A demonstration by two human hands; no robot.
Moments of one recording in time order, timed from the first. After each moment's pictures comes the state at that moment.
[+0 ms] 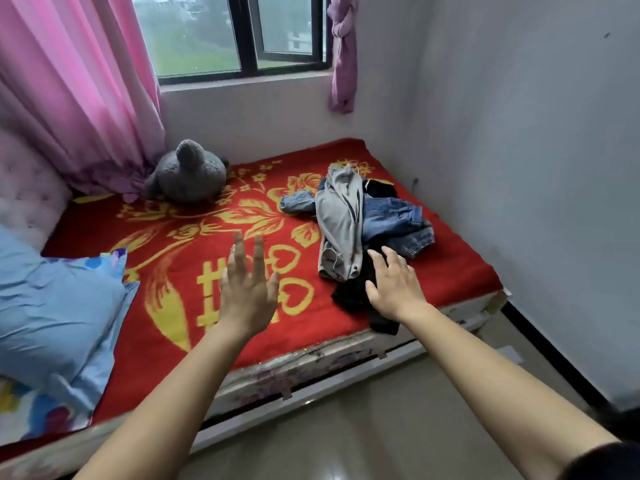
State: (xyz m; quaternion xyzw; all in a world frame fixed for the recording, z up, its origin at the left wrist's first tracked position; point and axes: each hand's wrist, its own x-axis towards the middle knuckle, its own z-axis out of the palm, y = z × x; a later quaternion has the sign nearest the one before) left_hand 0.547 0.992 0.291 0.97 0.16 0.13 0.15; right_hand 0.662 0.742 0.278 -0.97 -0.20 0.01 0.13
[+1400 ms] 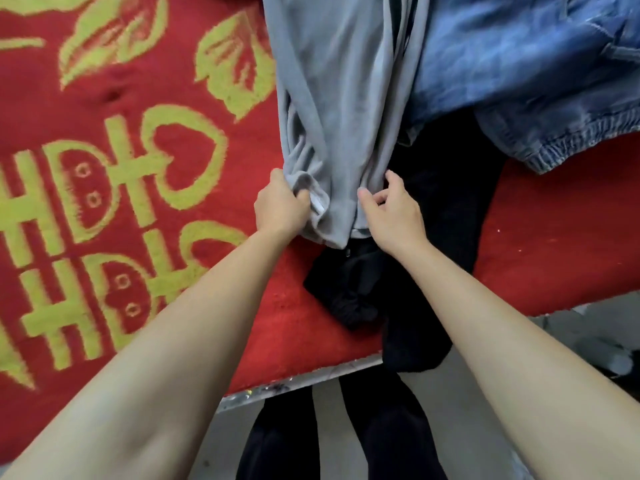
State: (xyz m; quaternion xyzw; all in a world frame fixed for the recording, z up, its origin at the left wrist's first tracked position) left_hand 1.073 1.019 -0.174 0.85 0.39 -0.14 0.31; right_hand 1.113 0.843 -0.166 -0.89 0.04 0.30 0.34
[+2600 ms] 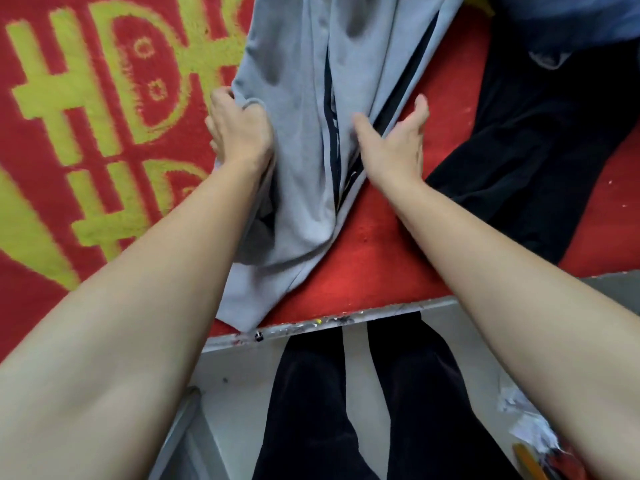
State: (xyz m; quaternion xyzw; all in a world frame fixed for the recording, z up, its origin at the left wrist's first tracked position) left_hand 0.983 1.186 -0.167 0.73 0.58 -0.05 0.36; right_hand 1.031 1.011 -0.166 -0.87 0.15 0.27 0.37
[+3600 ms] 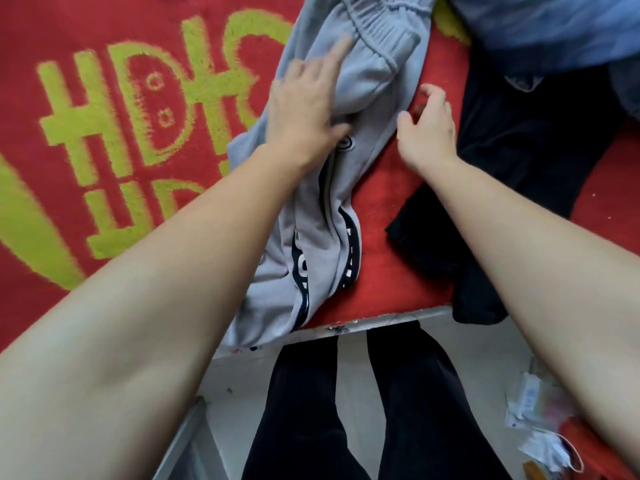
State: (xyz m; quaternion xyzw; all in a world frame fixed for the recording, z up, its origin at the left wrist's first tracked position) left_hand 1.039 1.138 -0.123 0.97 0.14 -0.09 0.17; right_hand 1.100 0.968 -0.164 -0.92 0.03 0.25 0.29
